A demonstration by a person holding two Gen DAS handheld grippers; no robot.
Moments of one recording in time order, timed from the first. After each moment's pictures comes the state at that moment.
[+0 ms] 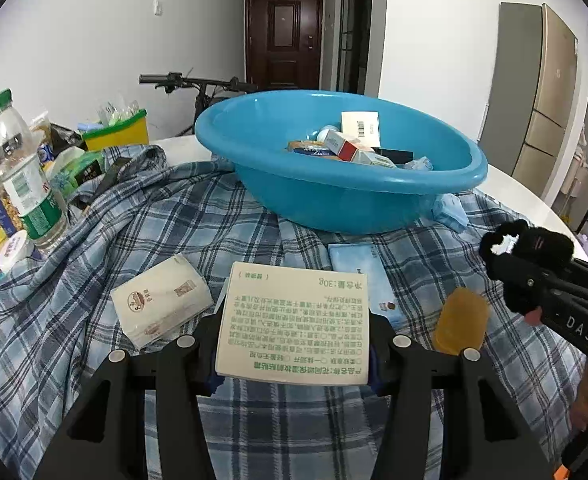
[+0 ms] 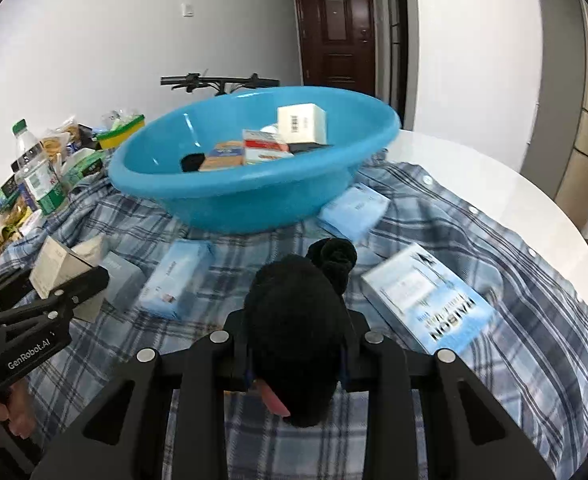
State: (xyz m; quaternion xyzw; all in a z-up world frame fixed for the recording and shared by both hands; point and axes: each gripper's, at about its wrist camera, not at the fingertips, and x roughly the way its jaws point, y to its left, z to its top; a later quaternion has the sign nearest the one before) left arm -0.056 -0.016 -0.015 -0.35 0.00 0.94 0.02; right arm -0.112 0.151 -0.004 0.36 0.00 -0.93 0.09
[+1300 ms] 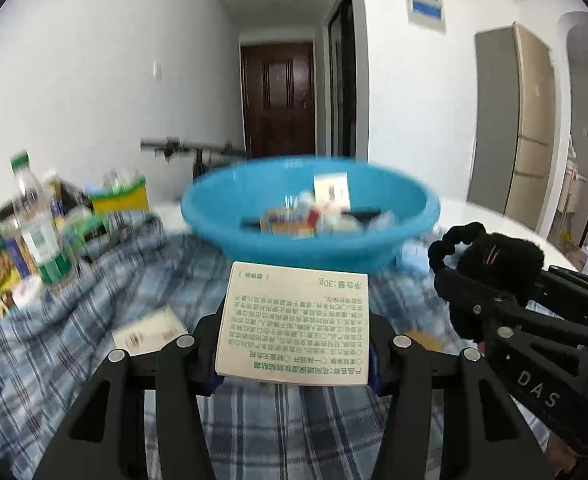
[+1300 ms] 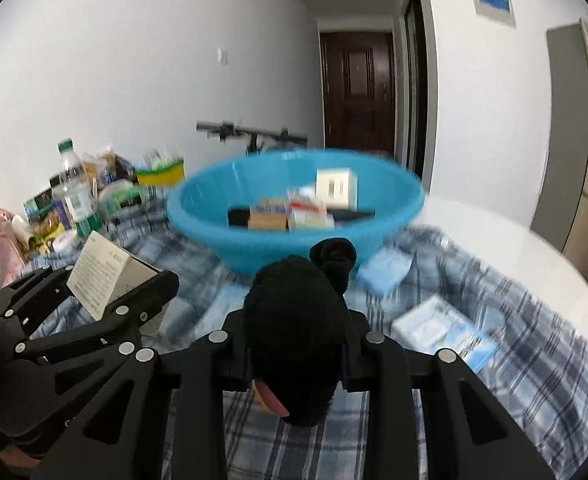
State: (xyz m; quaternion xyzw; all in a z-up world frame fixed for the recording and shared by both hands) left arm -0.020 0.023 0.019 -0.22 0.02 0.97 0.02; right arm -0.073 0.127 0.031 0.24 0.01 -0.96 0.13
